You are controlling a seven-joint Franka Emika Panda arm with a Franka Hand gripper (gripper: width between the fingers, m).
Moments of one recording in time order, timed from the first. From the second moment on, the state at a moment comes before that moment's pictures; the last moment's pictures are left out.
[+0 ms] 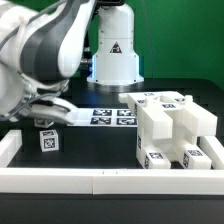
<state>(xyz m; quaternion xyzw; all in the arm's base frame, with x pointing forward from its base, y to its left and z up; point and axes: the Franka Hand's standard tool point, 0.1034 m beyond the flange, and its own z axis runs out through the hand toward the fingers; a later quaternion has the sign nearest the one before) 0.384 -0.161 0.034 -0.88 0.16 0.44 0.07</state>
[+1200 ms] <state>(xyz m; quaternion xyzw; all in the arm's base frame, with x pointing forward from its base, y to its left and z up) 0.498 -0.034 0.165 -1.00 0.06 -0.02 0.04</state>
